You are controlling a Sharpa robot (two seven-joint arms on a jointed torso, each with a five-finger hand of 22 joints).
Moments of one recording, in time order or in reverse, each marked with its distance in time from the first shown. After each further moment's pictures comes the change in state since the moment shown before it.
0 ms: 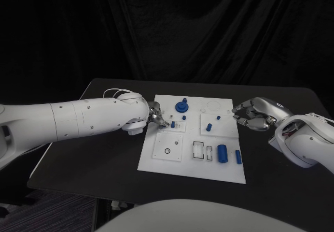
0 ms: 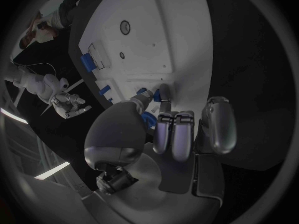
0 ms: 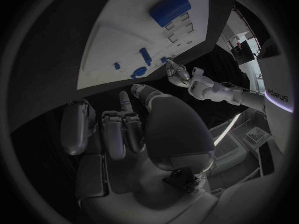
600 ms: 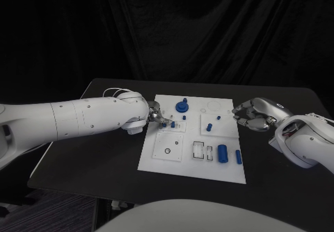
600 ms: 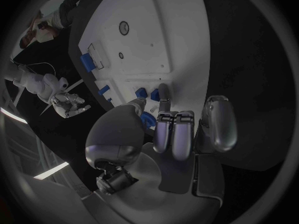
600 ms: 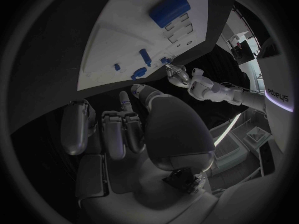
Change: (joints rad) left arm 0.000 0.000 0.002 -0.011 0.004 0.012 0.002; left_hand -0.120 0.041 -0.190 0.127 -0.052 0.001 0.006 -0.023 0.000 -0.002 0.016 0.000 0.000 -0.004 0.011 0.000 0.000 0.000 0.001 0.007 -0.032 0.001; right arm 0.000 0.001 0.000 0.000 0.002 0.008 -0.004; right_hand 0.000 0.000 0.000 0.000 0.000 0.000 0.000 0.000 0.000 0.000 0.000 0.000 0.000 0.000 0.000 0.000 0.000 0.000 0.000 0.000 0.000 0.000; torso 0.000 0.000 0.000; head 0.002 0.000
